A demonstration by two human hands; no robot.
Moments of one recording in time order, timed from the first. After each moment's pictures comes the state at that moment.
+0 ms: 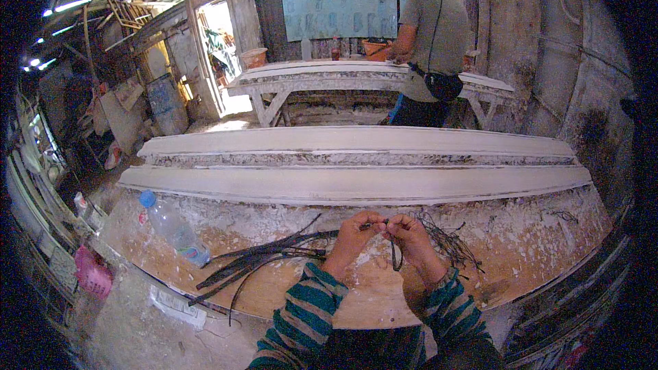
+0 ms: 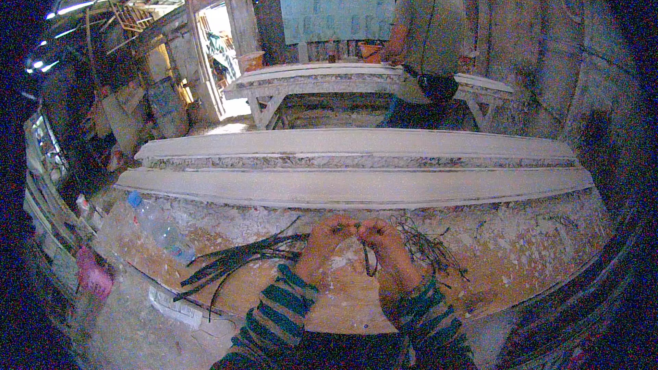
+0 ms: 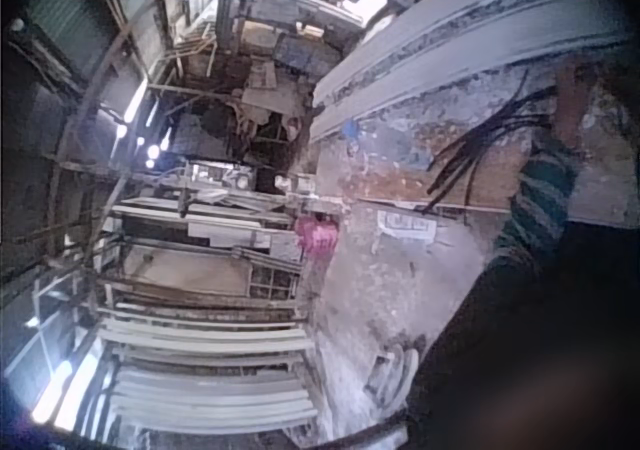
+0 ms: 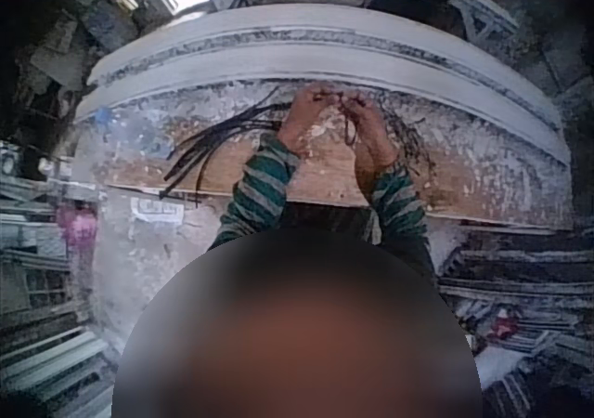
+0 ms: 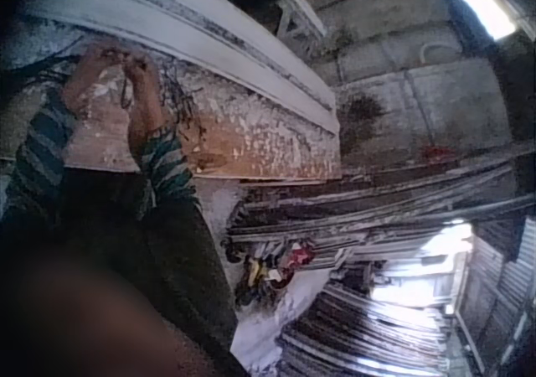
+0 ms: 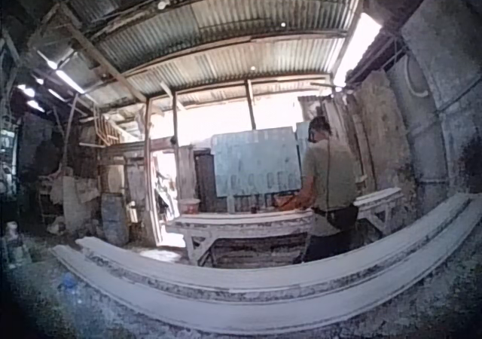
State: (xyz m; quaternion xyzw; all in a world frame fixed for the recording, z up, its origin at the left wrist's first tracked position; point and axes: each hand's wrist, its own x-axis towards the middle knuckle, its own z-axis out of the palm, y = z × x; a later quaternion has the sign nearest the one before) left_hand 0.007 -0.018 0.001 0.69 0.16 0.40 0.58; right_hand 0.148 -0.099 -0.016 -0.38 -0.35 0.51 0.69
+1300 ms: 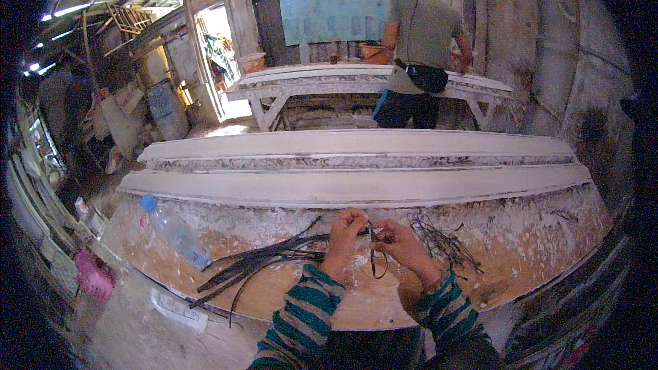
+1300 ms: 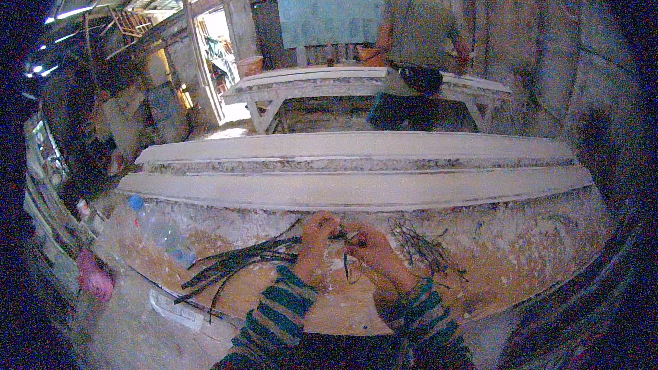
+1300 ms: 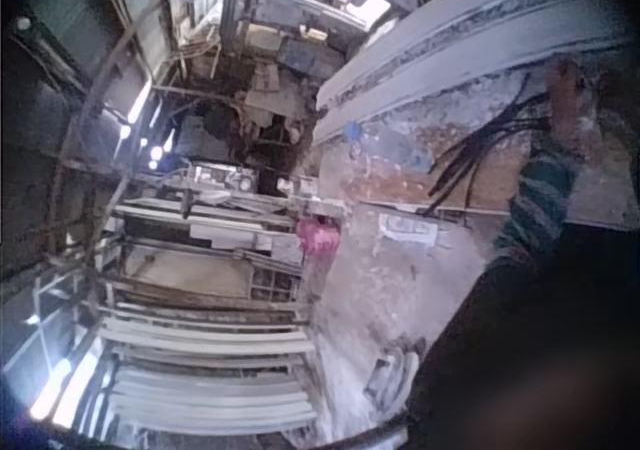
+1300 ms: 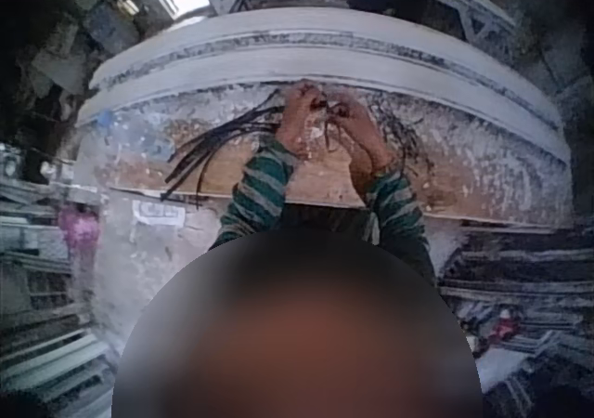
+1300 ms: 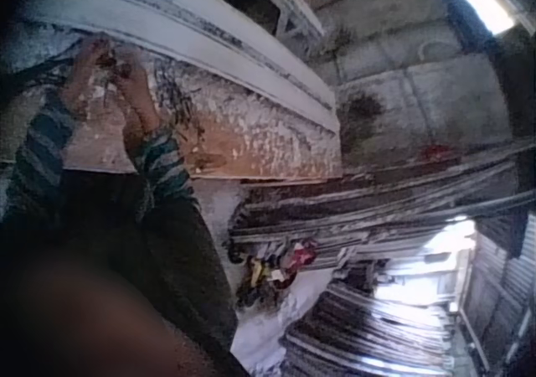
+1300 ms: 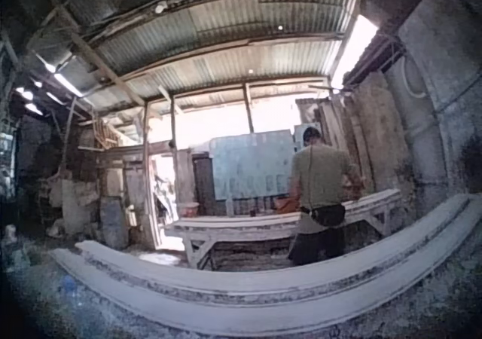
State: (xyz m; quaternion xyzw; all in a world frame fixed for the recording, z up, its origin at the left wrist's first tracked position) left_hand 0.005 -0.012 -0.002 0.58 0.23 0.45 0.64; right_hand 0.130 -0.111 0.010 -0.56 -0.56 0.35 0.50
